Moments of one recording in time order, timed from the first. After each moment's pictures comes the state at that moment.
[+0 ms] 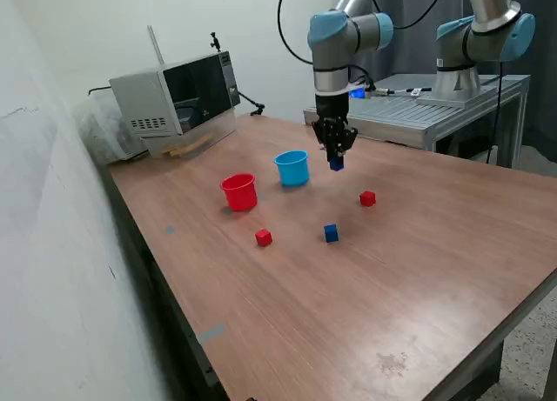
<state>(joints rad) -0.06 -1.09 1.79 -2.33 -1.64 3.07</state>
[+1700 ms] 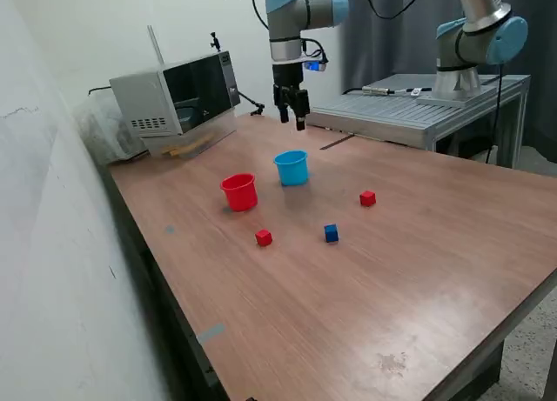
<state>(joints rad) -0.27 -1.17 1.72 -2.22 -1.61 2.99</state>
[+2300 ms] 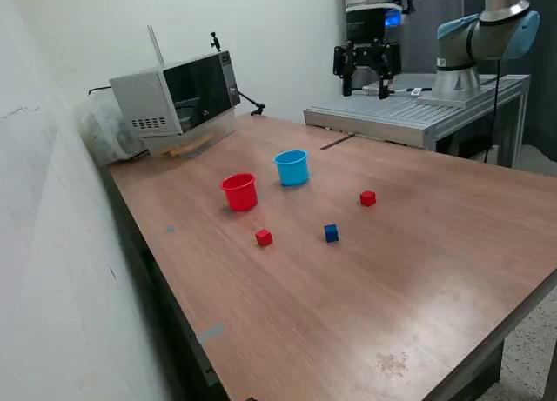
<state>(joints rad) 0.08 -1.32 1.73 -2.12 -1.59 3.10</state>
